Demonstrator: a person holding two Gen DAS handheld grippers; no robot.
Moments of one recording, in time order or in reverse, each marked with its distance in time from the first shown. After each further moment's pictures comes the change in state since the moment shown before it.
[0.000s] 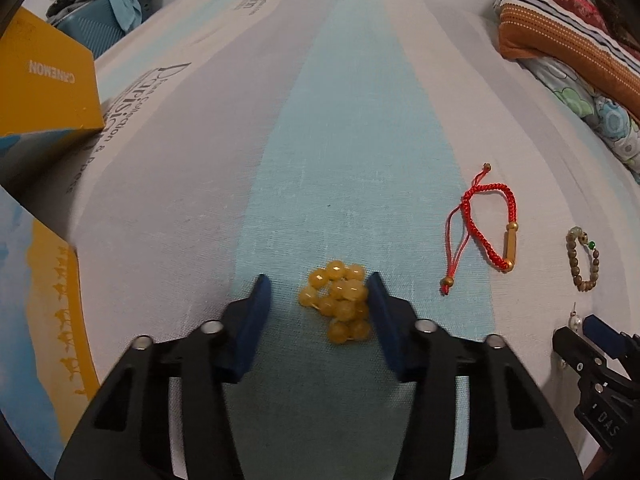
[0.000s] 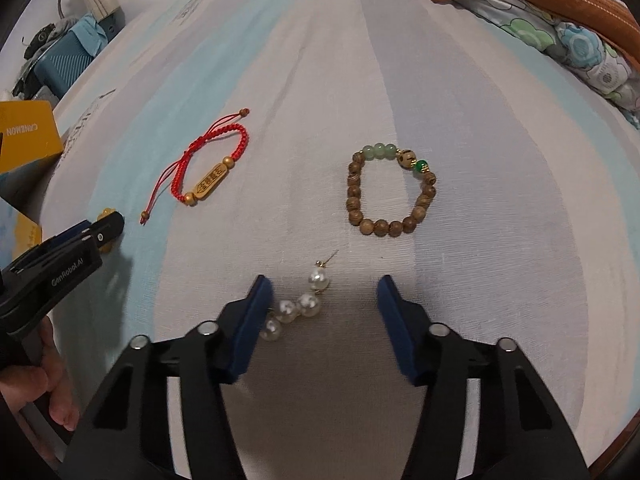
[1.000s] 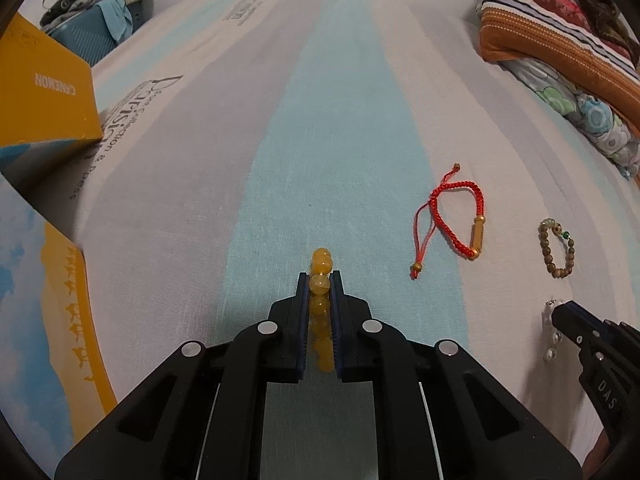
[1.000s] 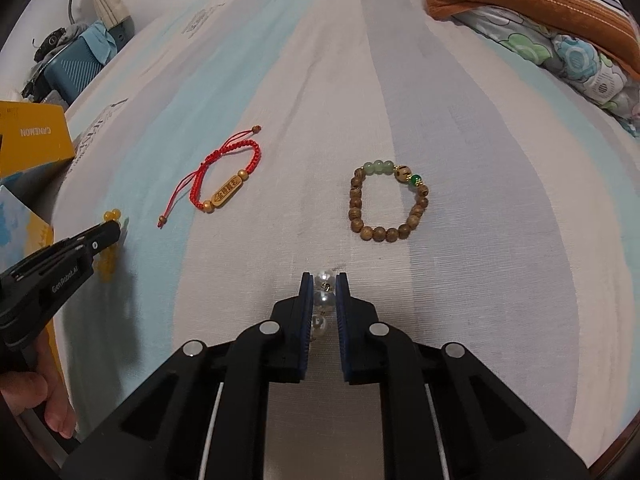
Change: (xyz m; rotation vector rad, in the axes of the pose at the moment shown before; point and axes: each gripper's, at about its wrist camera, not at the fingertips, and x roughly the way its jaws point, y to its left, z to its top) left arm -0.023 -0.006 -0.006 0.027 -0.023 -0.040; right arm -0.022 -0.004 -0.004 -0.003 -0.065 0.017
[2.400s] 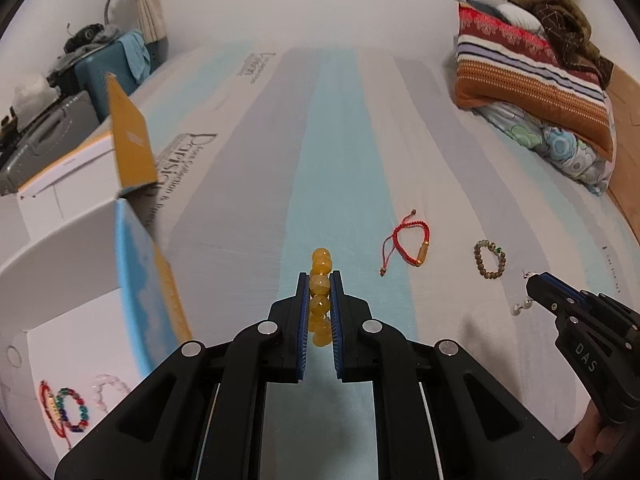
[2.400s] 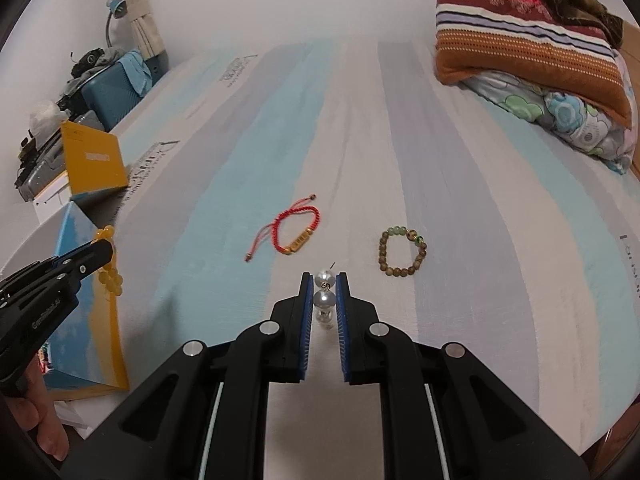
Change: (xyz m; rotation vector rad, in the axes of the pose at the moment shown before) left arm -0.137 0.019 -0.011 0.001 -0.149 -0.020; right arm -0.107 0.036 0.002 -0.050 -0.169 0.030
